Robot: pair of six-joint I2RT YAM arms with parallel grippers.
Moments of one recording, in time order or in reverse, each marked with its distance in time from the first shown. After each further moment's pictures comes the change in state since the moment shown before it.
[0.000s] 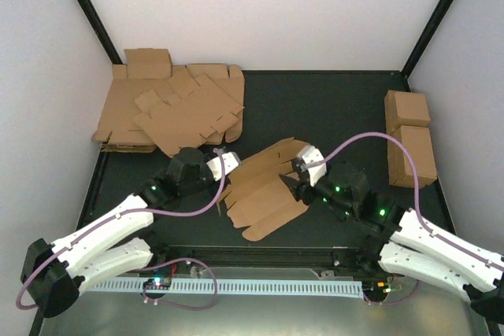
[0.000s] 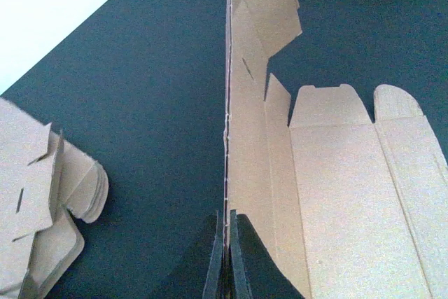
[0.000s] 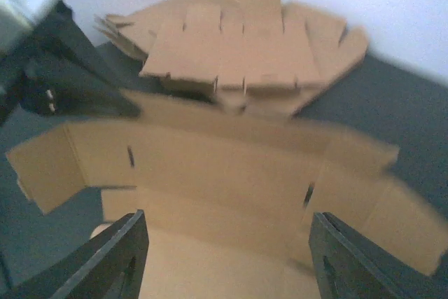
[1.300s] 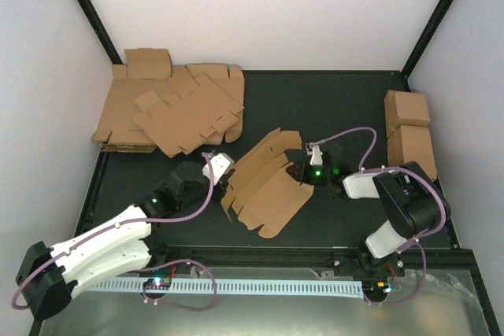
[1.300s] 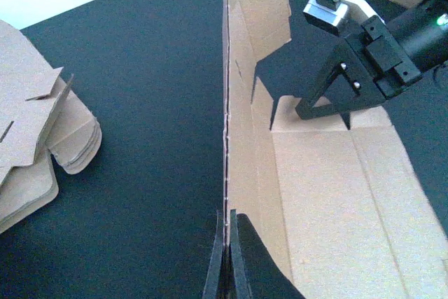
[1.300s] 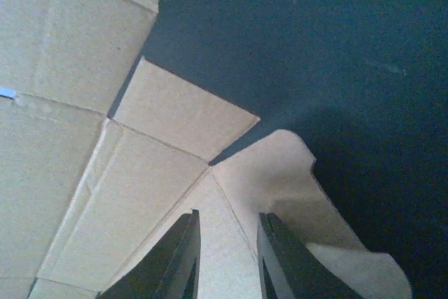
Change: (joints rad) left arm -0.085 -0.091 -0.159 0.139 -0.195 -0.325; right arm -0.552 0.806 -0.230 0.621 -0.618 0.697
